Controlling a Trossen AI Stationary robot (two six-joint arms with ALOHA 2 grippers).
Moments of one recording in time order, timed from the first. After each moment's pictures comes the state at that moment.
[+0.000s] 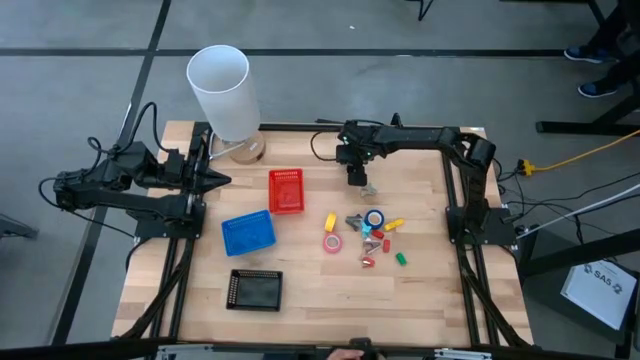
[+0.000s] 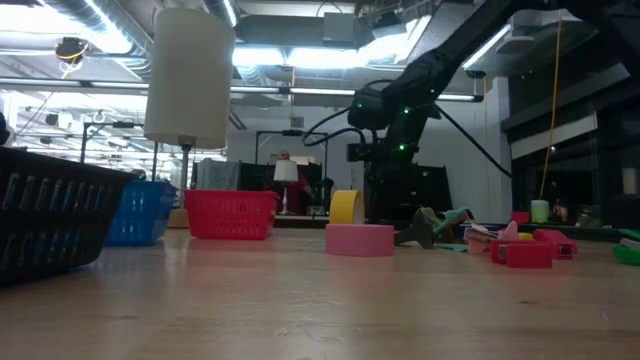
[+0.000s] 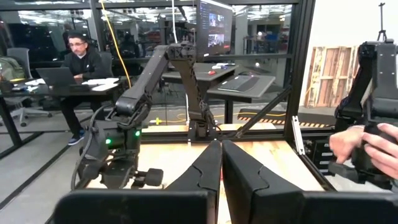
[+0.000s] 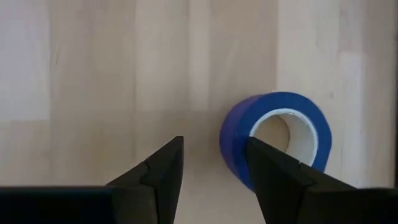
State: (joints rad) left arm 0.00 0.39 0.78 -0.39 -0.01 0.00; right arm -0.48 1.96 1.26 -0.47 -0.02 -0.52
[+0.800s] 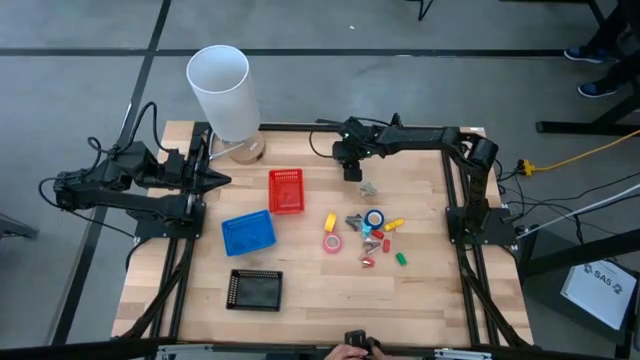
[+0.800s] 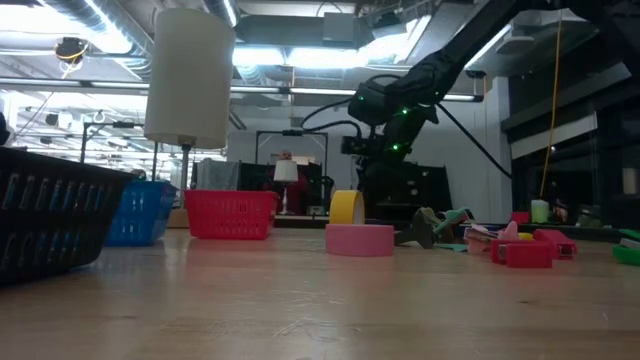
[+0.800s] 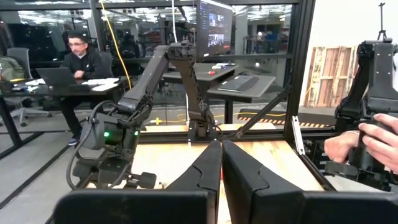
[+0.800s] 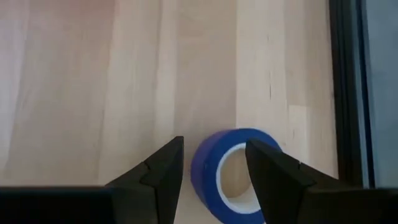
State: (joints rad) left arm 0.00 0.39 0.78 -0.39 -0.01 0.00; right arm -0.50 1.94 1.24 -0.30 -0.02 -0.59
